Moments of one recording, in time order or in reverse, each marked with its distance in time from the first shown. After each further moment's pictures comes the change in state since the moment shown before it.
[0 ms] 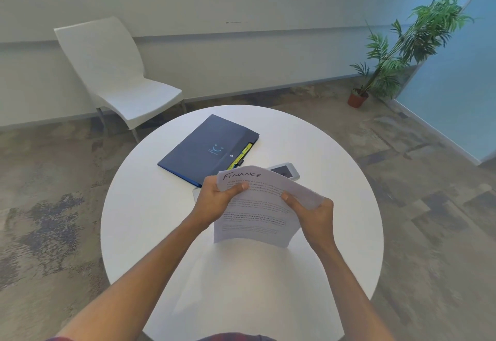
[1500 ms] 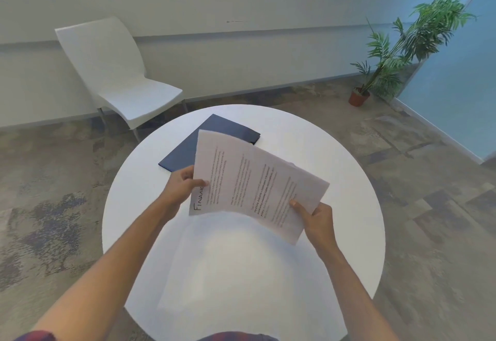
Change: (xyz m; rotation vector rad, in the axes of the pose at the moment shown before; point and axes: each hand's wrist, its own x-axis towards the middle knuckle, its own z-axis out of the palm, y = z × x) left_hand 0.033 -0.020 -0.074 0.032 0.036 -0.221; right_hand 0.009 0.032 -0.015 -0.081 0.021 0.126
